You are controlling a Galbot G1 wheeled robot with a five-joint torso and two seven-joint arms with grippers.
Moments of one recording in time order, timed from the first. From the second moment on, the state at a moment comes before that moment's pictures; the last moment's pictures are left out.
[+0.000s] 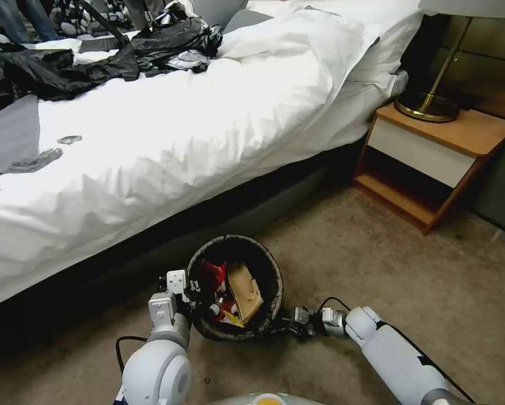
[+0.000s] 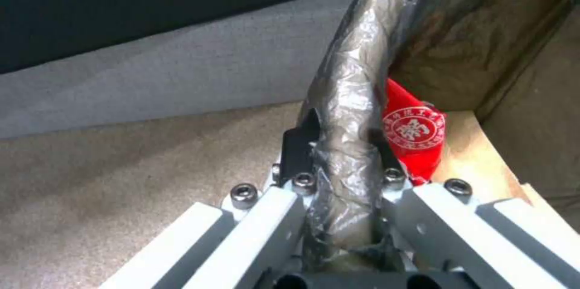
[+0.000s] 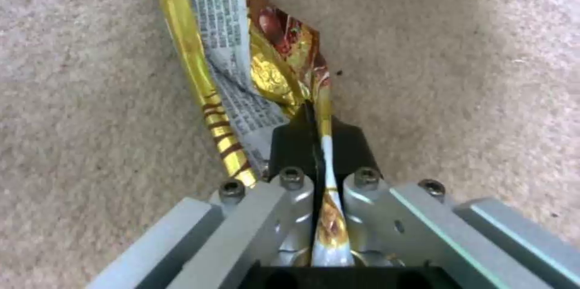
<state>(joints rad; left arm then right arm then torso) 1.58 -1.41 -0.36 -2.17 -0.30 0.53 -0.40 -0.84 1.25 0.00 0.76 -0.16 0.49 -0.80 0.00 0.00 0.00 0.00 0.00</state>
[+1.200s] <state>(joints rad) 1.57 -1.39 -0.35 -2.17 -0.32 0.54 -0.40 -1.04 1.11 0.23 1.66 0.47 0.44 -0.45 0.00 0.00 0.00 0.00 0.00</state>
